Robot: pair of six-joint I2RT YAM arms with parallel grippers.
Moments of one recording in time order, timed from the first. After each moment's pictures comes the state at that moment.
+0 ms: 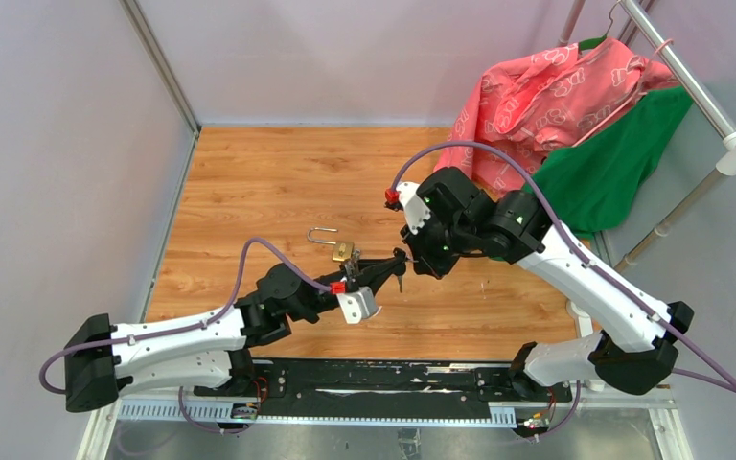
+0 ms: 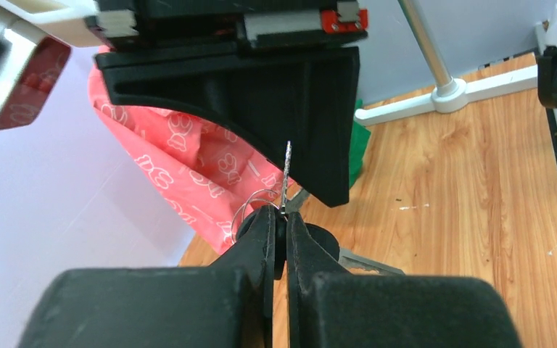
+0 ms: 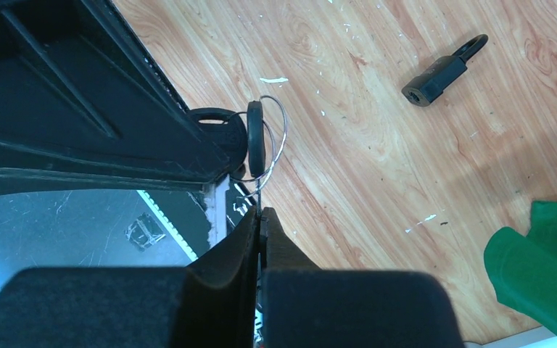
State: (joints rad) left arm -1.15 0.95 0.53 0.58 0.12 0.64; right arm 0.93 1.30 1.61 -1.24 -0.13 0.04
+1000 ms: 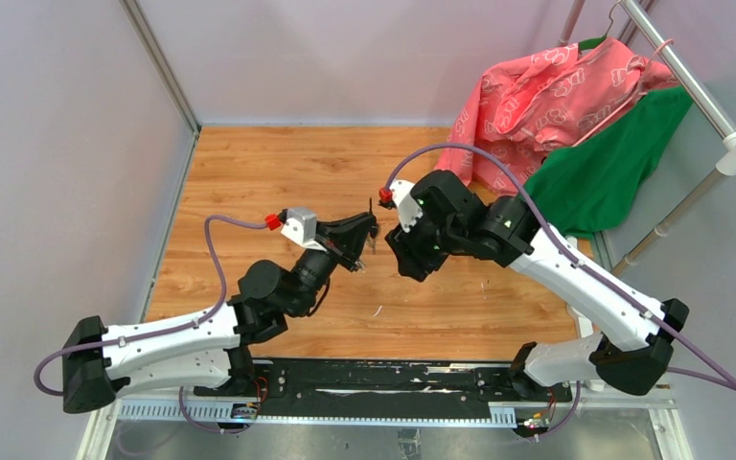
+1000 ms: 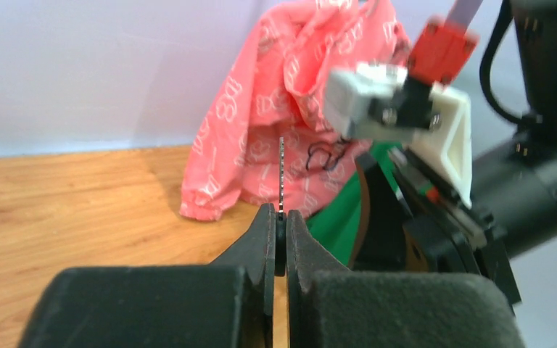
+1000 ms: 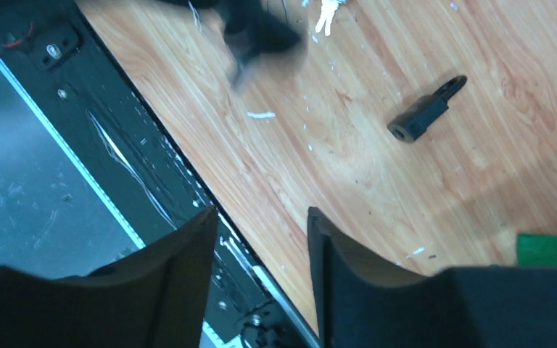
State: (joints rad) left arm -1.16 0.92 0.59 0.68 -0.51 -0.19; right arm 0.93 1.31 1.54 -1.08 -0.10 0.04
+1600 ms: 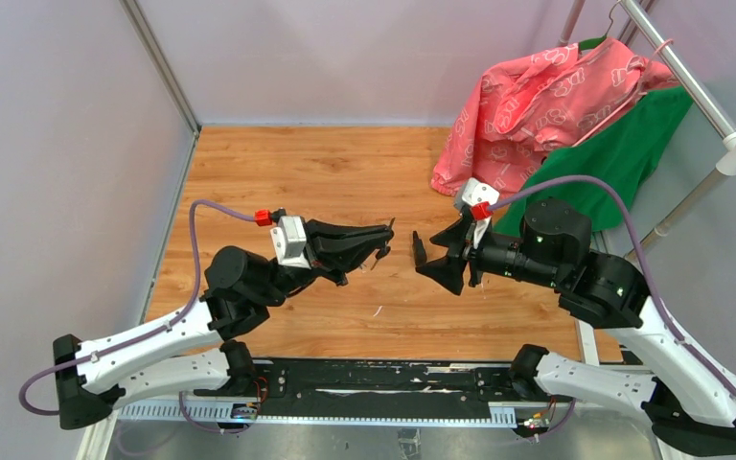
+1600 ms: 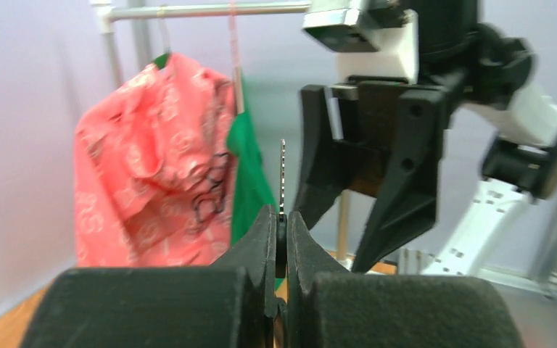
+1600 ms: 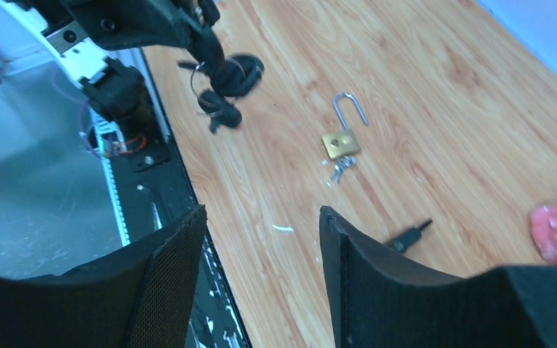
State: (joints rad) left arm -1.08 0.83 0.71 0.60 0.08 -0.05; right arm 0.93 0.85 1.29 -0.74 -0.19 -0.02
